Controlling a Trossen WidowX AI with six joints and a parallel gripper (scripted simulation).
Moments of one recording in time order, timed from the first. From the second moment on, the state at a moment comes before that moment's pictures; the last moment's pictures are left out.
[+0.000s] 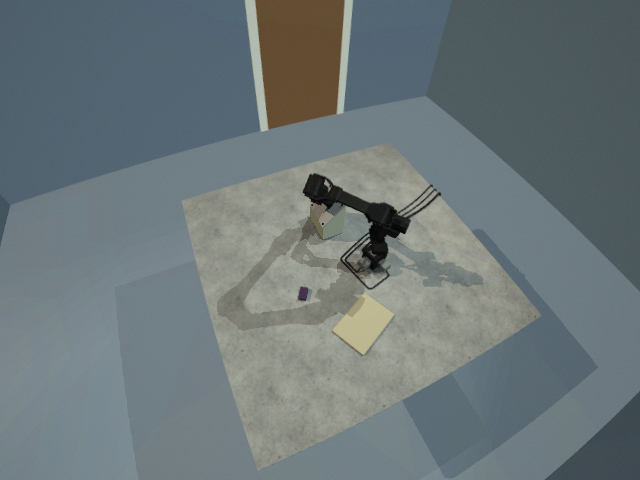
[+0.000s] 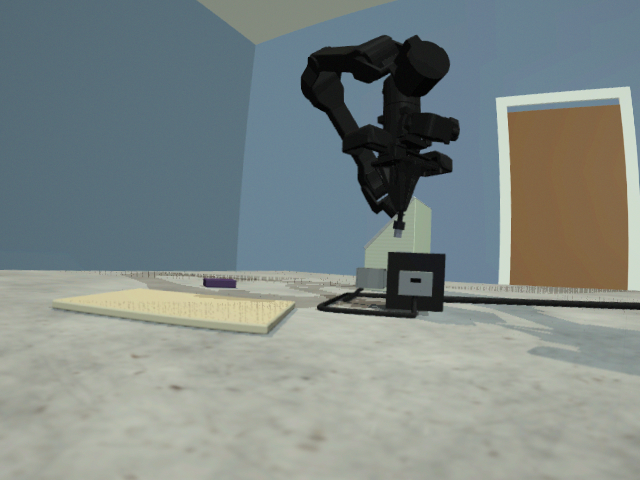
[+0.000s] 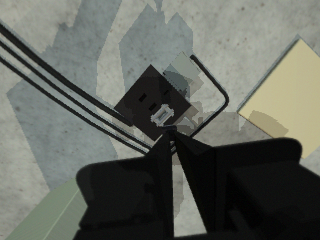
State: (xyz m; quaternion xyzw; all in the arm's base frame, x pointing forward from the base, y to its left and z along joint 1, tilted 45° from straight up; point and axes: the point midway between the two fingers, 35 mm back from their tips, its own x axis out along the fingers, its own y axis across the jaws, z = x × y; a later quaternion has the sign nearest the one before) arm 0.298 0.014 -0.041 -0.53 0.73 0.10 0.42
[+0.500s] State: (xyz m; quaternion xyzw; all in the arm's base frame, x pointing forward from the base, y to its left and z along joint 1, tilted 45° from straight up) arm 0.298 0.014 -0.041 -0.60 0.70 0.24 0.31
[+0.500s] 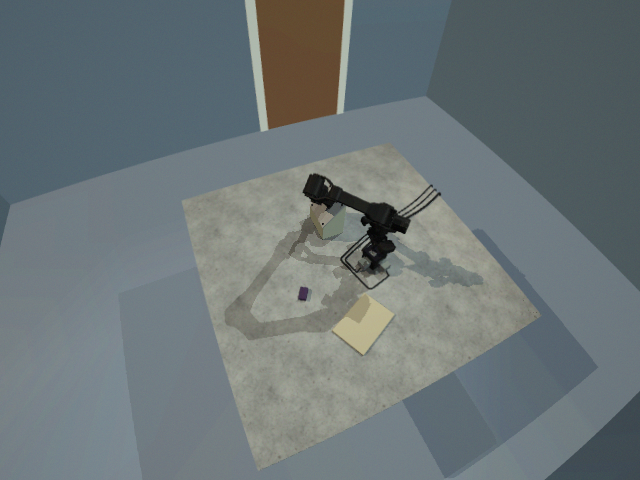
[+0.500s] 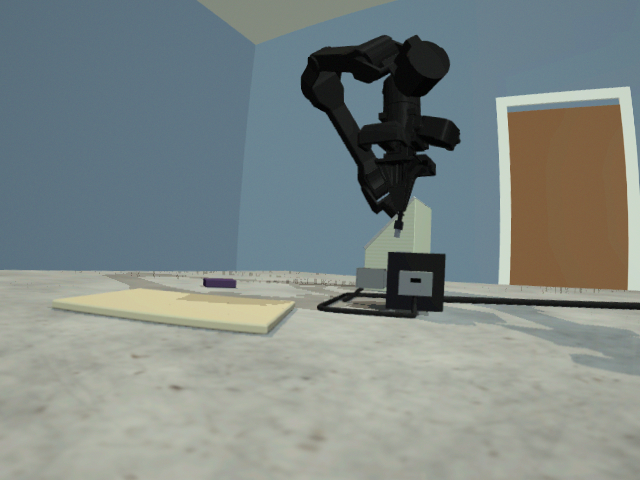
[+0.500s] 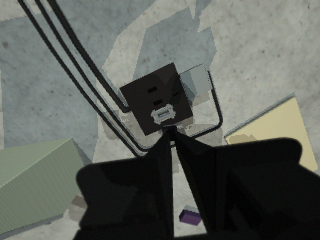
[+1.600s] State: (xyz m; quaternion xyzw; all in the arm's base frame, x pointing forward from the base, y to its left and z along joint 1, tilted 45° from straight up) arm 0.299 0.014 -0.041 -0.64 0.65 0.34 0.22
